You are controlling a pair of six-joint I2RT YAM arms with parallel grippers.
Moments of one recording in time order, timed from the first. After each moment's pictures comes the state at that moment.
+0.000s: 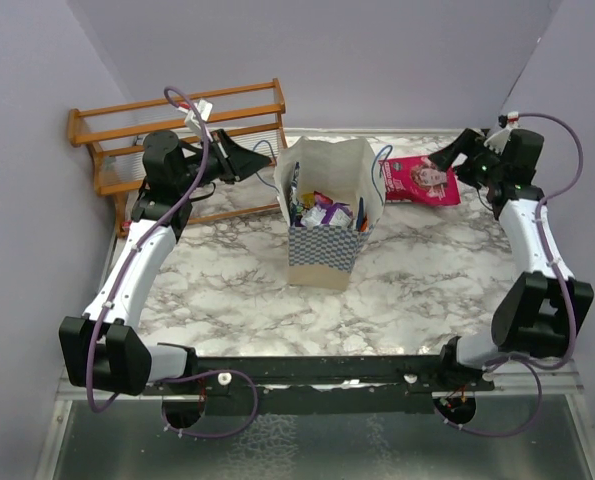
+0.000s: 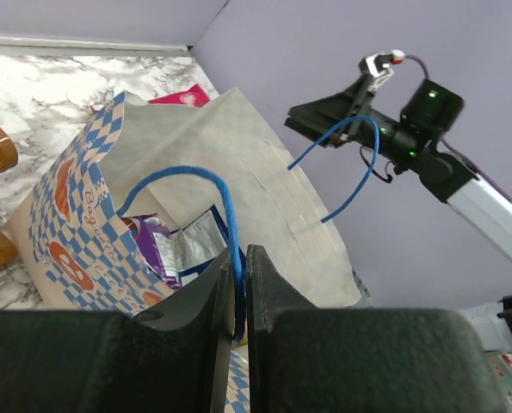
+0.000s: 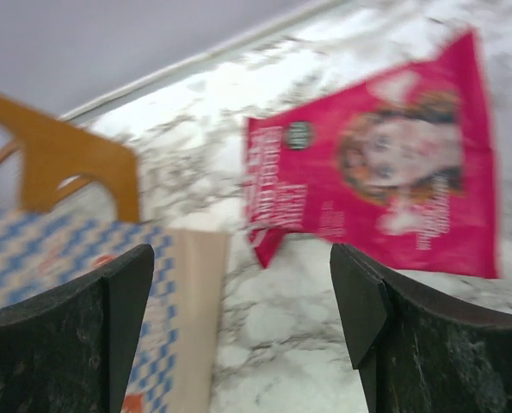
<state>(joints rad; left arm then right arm) -0.16 1.28 1.16 0.10 0.77 -0.74 -0.21 1.51 1.19 -0.14 -0.41 0.41</state>
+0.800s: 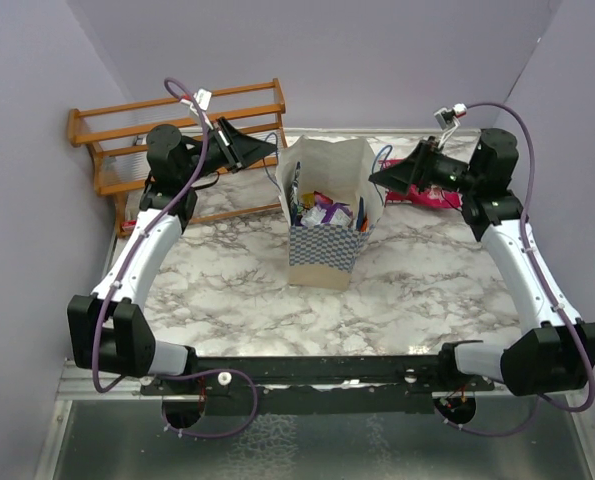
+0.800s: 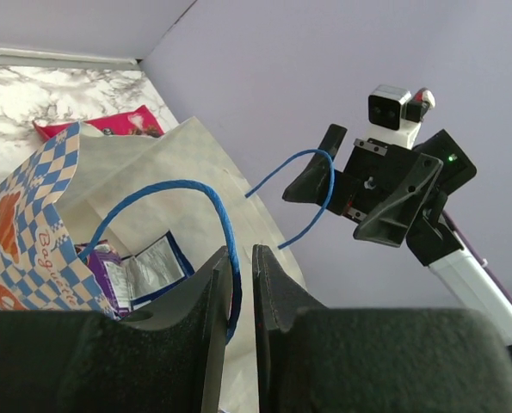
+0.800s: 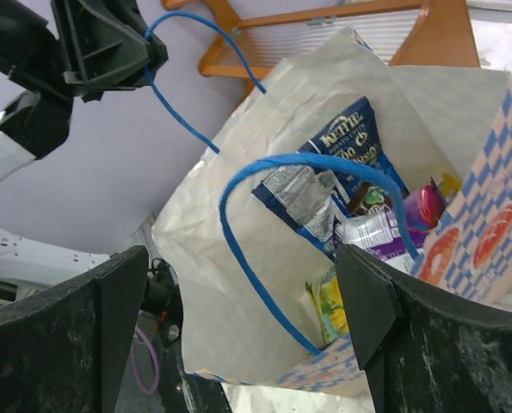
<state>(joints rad) -0.16 1.37 1.19 0.29 0.81 -0.96 0.08 1.26 1.17 -0.05 -0.98 0.52</state>
